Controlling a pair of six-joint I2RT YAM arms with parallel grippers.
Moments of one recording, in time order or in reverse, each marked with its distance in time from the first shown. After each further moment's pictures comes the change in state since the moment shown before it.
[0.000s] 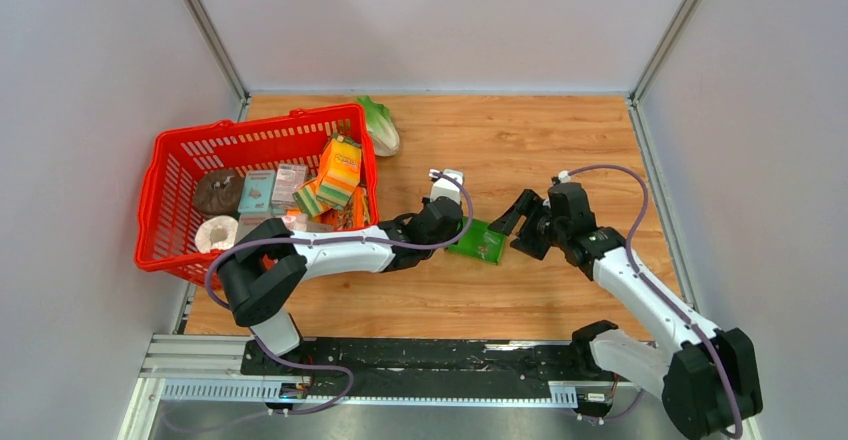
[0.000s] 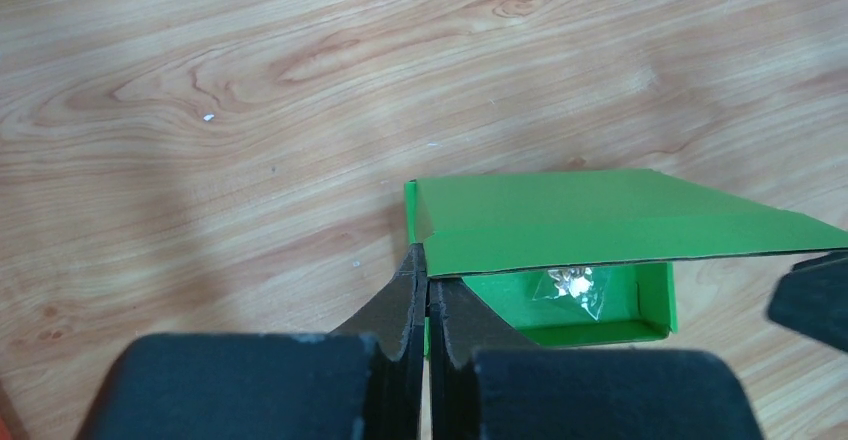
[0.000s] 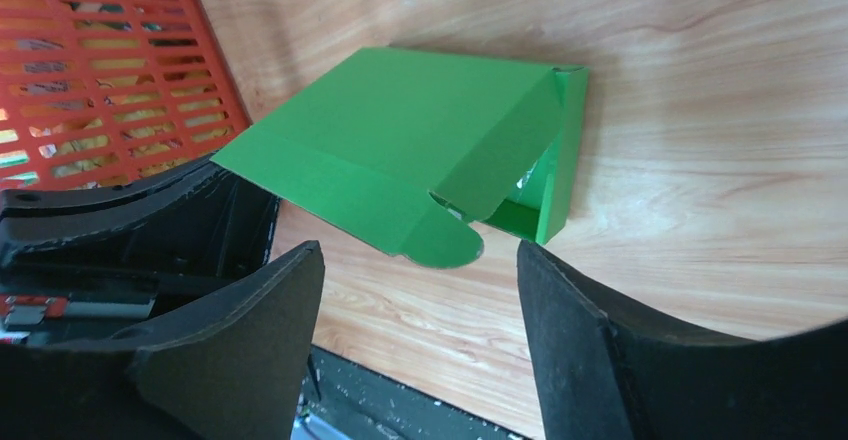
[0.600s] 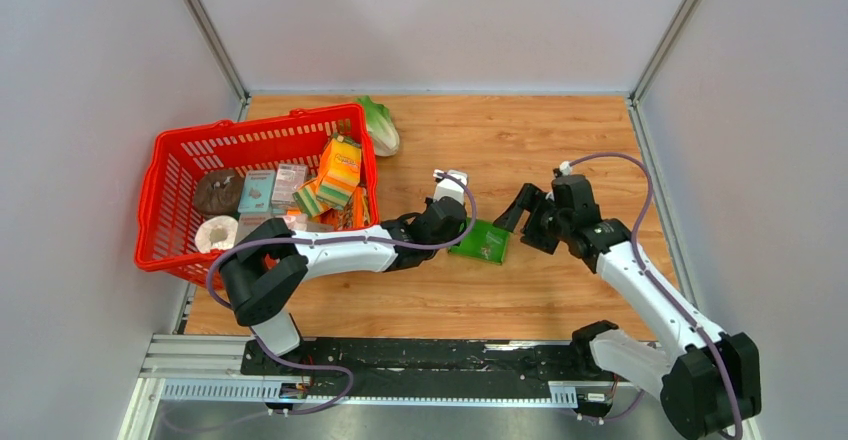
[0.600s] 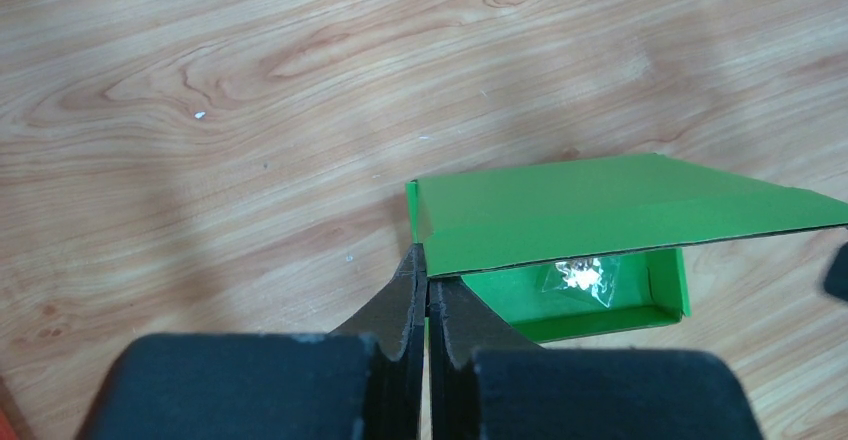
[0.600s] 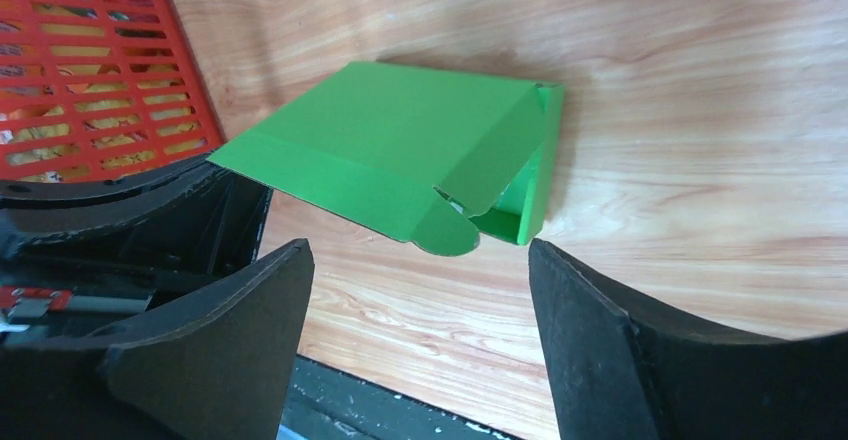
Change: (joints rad) left arm -0.013 0.010 0.030 -0.043 0.001 0.008; right arm -0.009 0.057 0.088 -0.095 0.005 -0.110
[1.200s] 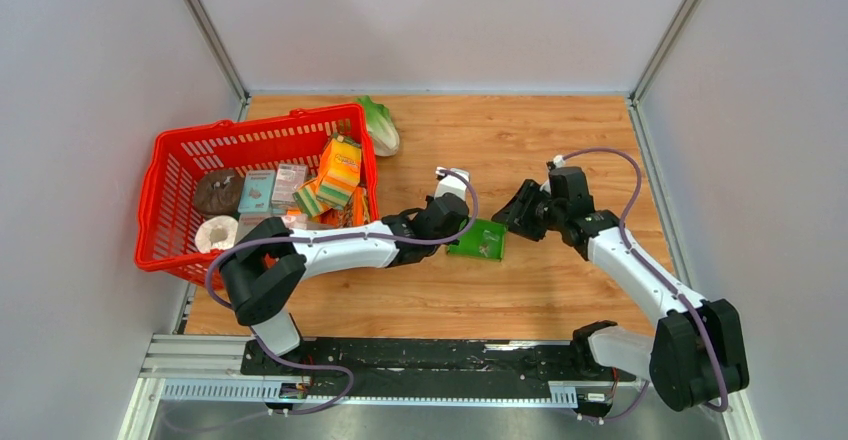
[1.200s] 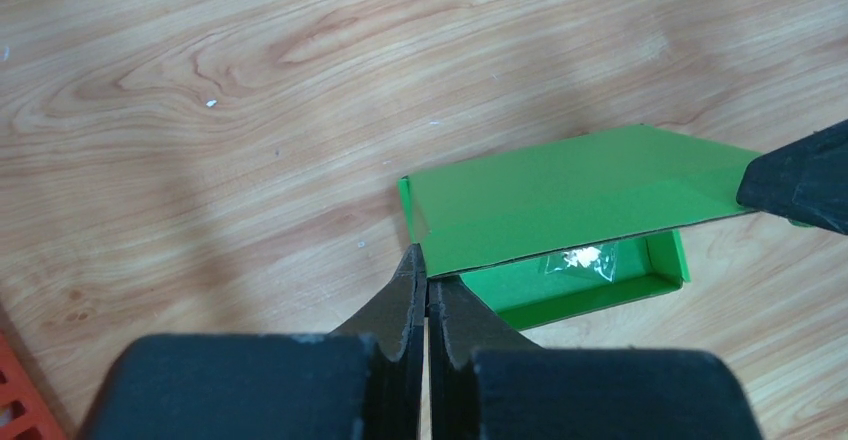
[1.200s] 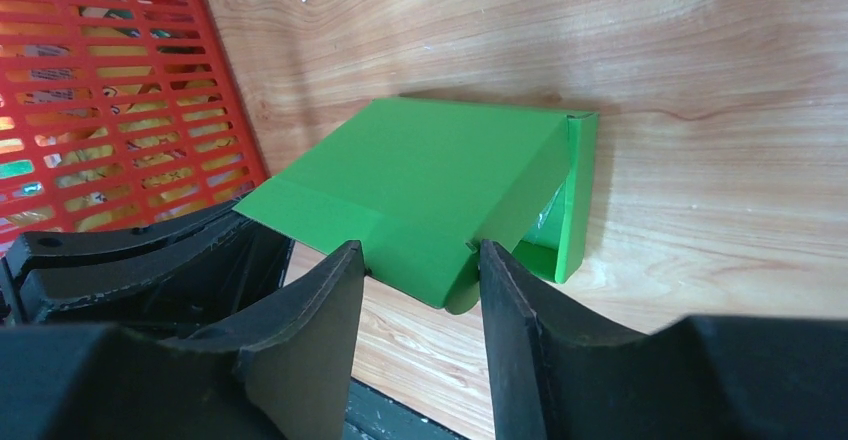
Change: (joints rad) left arm 0.002 0.002 0.040 -0.081 0.014 0.004; right arm -0.042 0.119 0.019 0.128 -0.100 -0.017
